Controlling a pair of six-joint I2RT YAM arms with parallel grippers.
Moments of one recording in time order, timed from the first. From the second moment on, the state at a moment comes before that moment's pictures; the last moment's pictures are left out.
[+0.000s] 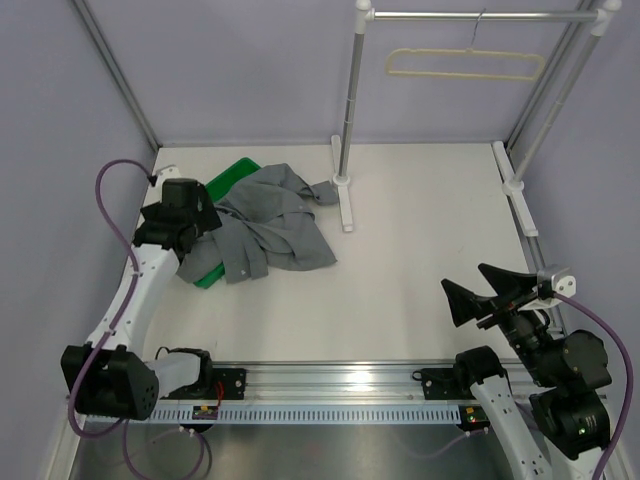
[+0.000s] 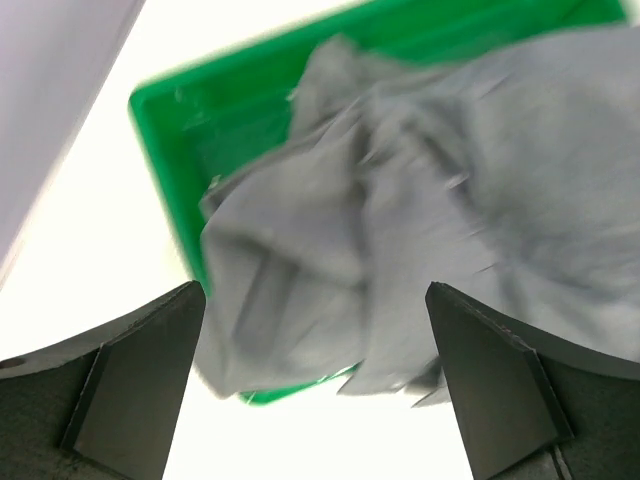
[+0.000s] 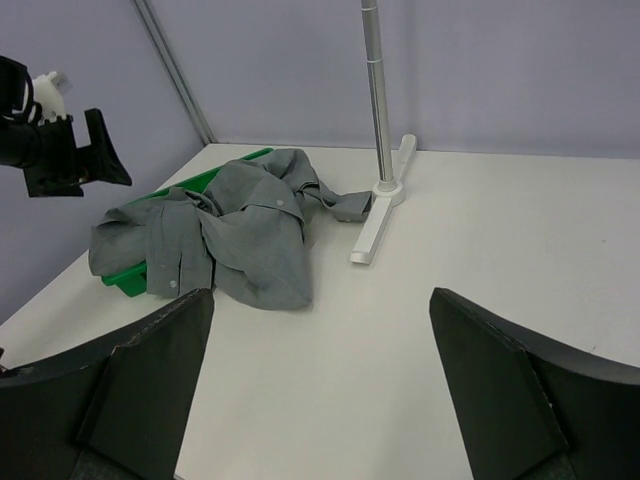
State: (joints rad) left arm -0.11 1.19 1.08 -0.63 -0.41 -0.40; right arm 0.28 0.09 0.87 -0.64 -0.17 0.26
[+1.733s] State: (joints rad) left arm 0.10 1.84 1.24 -0.53 -0.08 -0.47; right arm 0.30 0.04 0.84 -0.62 -0.19 0.27
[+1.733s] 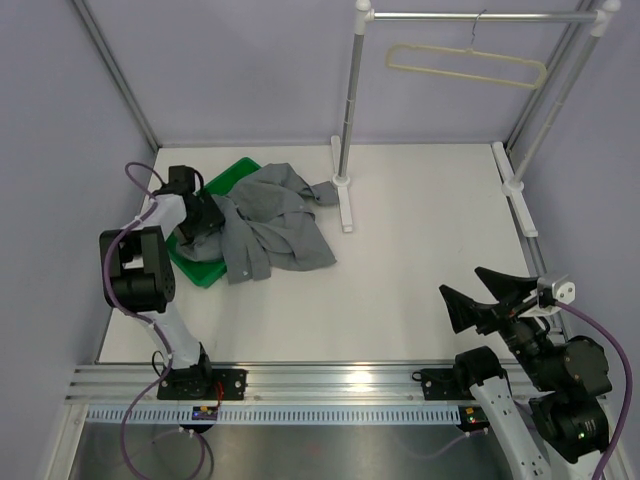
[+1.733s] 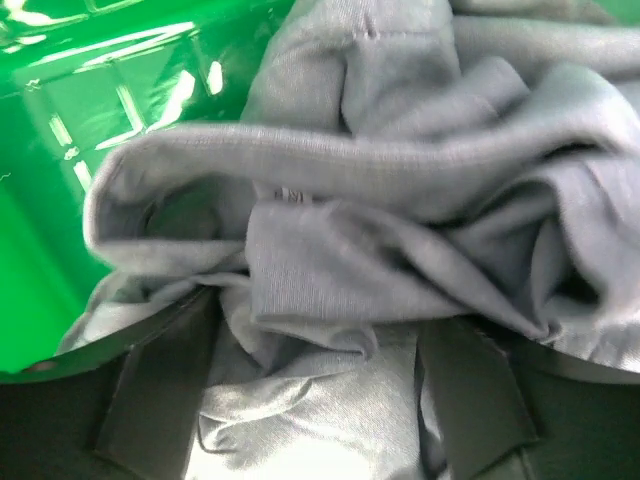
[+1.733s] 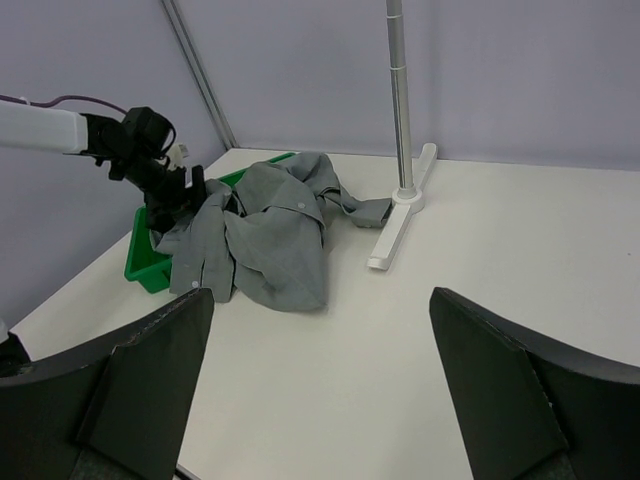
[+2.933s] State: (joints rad) left arm -0.46 1.35 0.82 -0.51 -0.20 -0.62; right arm 0.30 0.11 0.85 -0.63 -0.19 0.28
